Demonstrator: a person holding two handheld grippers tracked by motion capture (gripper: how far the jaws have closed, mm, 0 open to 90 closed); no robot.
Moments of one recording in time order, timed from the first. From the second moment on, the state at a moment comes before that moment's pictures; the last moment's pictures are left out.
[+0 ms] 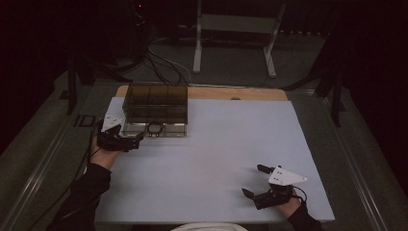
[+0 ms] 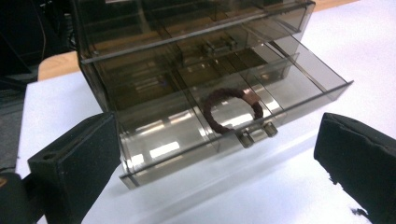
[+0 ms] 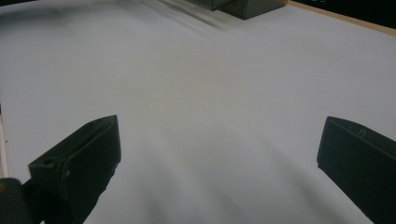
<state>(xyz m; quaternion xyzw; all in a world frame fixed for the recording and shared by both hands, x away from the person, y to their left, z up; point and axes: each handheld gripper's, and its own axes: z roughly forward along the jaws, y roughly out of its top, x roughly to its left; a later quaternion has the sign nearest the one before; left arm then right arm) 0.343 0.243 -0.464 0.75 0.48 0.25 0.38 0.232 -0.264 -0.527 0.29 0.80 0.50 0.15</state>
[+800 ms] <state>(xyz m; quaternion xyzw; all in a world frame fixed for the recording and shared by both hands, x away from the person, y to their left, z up) 0.318 0.225 -0.499 0.75 0.49 0.25 0.37 0.233 -0.262 -0.527 0.29 0.80 0.50 0.15</state>
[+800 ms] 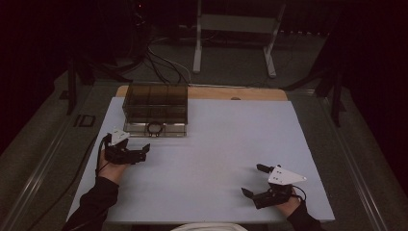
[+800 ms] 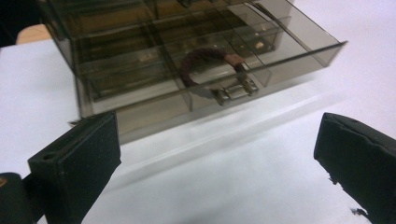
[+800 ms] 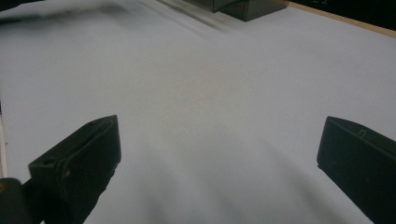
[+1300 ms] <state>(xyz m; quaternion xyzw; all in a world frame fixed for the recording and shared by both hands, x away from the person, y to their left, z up) 0.323 0.221 -0.520 0.74 0.52 0.27 0.34 0.234 -0.262 -0.528 0.29 0.80 0.50 0.15</state>
